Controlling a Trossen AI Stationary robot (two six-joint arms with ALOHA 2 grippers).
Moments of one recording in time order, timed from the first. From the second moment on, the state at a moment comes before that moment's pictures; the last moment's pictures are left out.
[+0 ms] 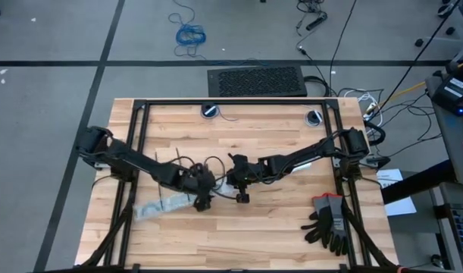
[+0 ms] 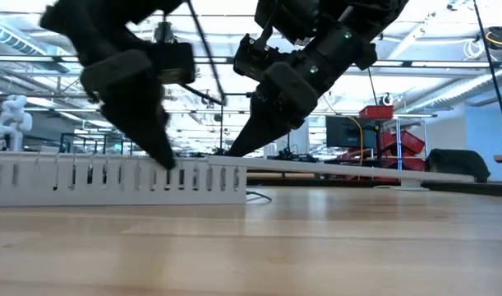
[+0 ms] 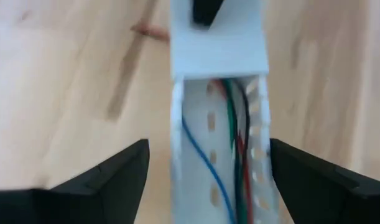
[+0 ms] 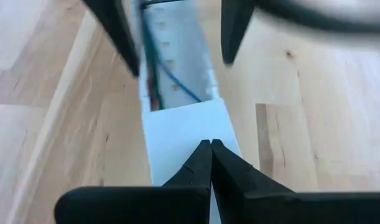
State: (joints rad) left arm -0.30 1.58 0.83 -0.29 -0.22 -0.46; right arm 0.11 1.94 1.12 -0.03 0.06 0.03
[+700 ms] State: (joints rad) left arm -0.36 1.79 0.78 0.03 -0.46 -0.45; right arm 0.13 1.95 1.12 0.00 0.05 0.04
